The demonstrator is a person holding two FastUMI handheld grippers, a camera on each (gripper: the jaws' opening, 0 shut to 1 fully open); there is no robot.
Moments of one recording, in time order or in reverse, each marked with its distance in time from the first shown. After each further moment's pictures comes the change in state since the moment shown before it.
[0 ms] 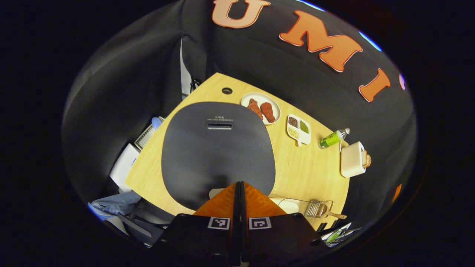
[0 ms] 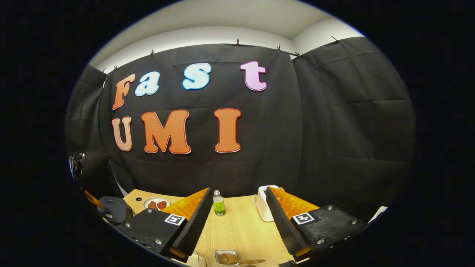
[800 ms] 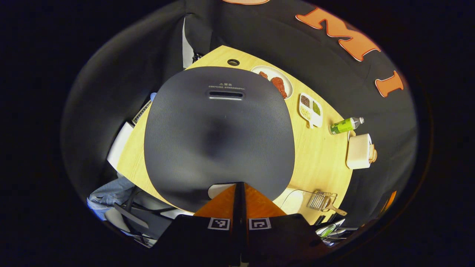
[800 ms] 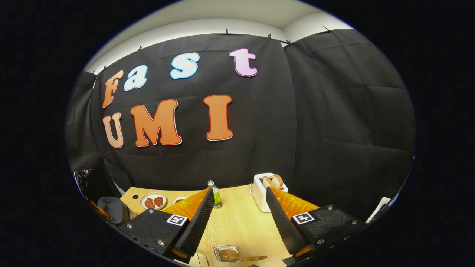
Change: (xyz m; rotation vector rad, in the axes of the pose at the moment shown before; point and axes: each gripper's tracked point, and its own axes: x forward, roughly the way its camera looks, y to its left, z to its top) left arm 0.033 0.009 -0.025 -0.035 0.177 0.018; right arm 0.015 -0.015 -0.032 0.057 0.096 -0.045
